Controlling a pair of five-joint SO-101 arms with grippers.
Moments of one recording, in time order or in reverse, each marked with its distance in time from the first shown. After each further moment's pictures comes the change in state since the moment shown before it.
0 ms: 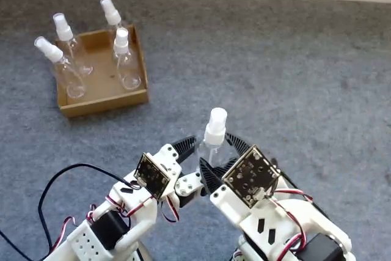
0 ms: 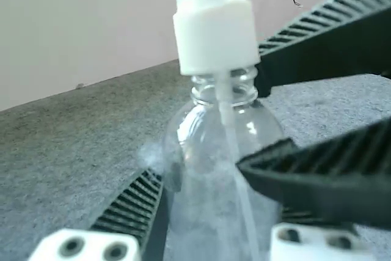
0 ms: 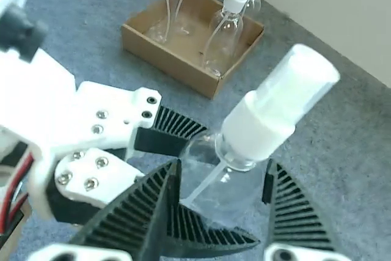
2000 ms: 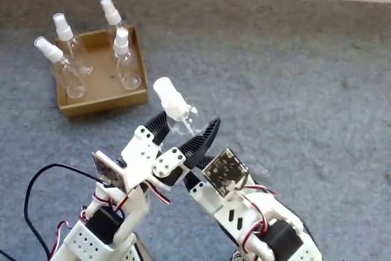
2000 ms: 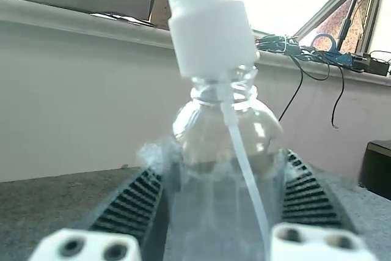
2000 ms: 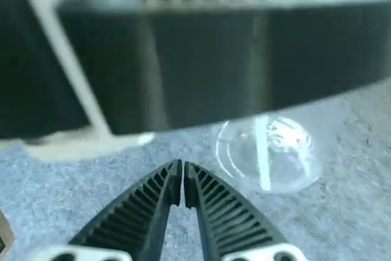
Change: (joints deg) left arm -10.6 0.0 0.0 -18.7 6.4; right arm -3.8 -17.7 34.5 -20.3 -5.5
